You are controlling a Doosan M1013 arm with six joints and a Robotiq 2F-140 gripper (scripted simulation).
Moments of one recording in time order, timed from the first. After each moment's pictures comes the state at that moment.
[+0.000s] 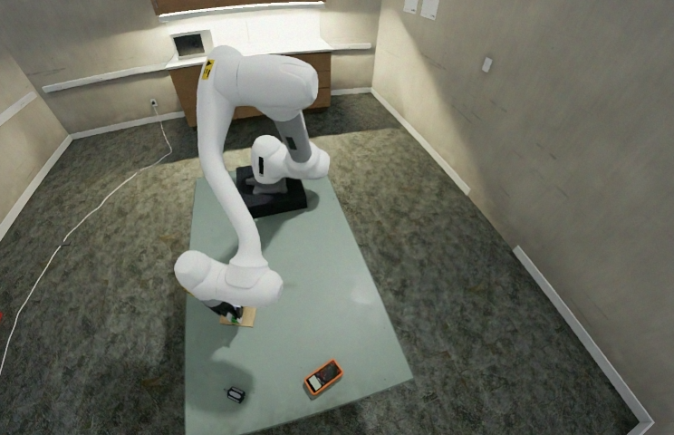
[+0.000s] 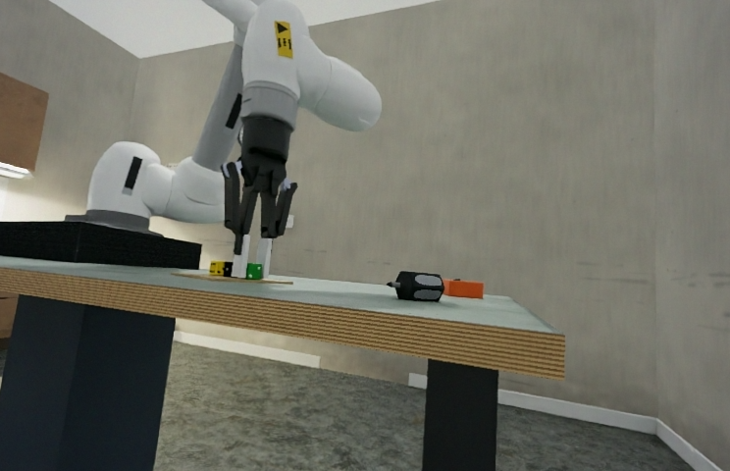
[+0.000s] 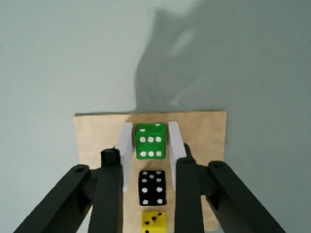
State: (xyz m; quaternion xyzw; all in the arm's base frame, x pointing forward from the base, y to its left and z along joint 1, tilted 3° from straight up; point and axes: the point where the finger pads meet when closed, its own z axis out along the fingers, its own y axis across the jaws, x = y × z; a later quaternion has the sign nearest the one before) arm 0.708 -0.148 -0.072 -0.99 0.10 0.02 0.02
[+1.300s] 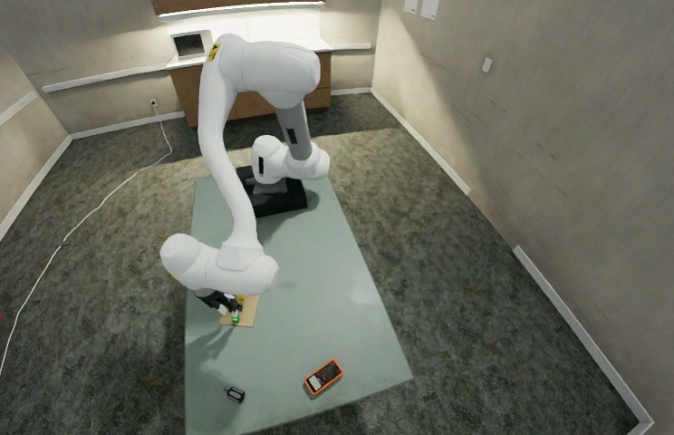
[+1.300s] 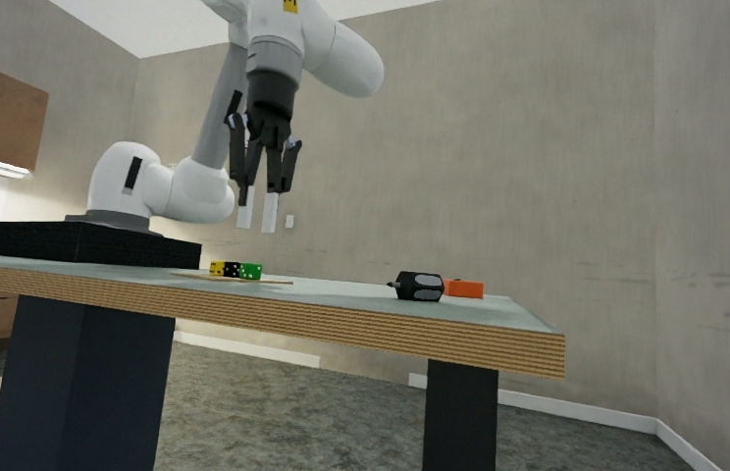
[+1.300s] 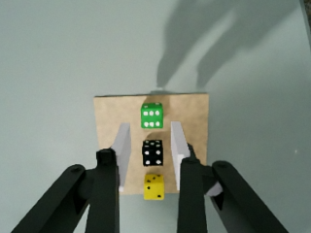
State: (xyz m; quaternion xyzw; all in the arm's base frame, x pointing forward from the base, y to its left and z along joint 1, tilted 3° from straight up) arm 0.710 -0.150 0.004 -0.99 0.10 0.02 0.02
